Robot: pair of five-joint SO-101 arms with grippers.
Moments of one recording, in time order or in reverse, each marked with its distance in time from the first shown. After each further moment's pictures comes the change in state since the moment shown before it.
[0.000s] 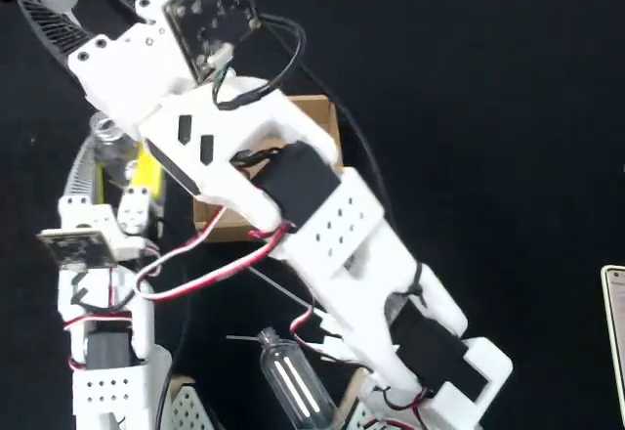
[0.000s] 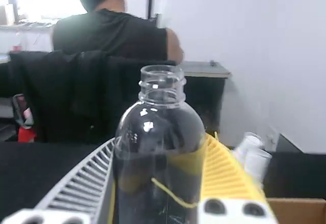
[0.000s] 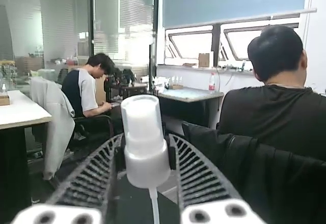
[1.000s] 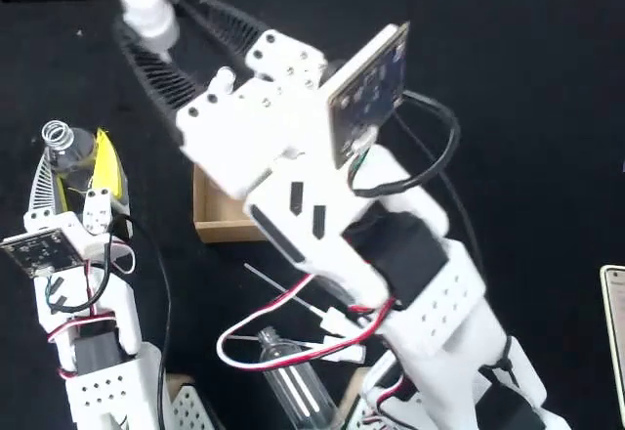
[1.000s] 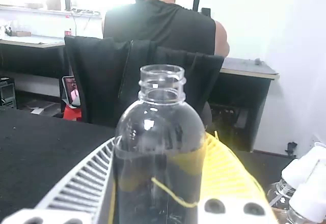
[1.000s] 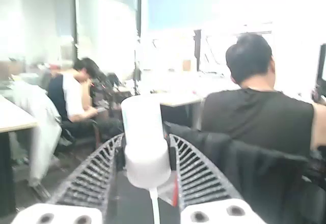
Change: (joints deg) left arm -12.6 0.0 0.0 2.3 5.5; right arm 3.3 -27.3 28.2 -3.4 0.0
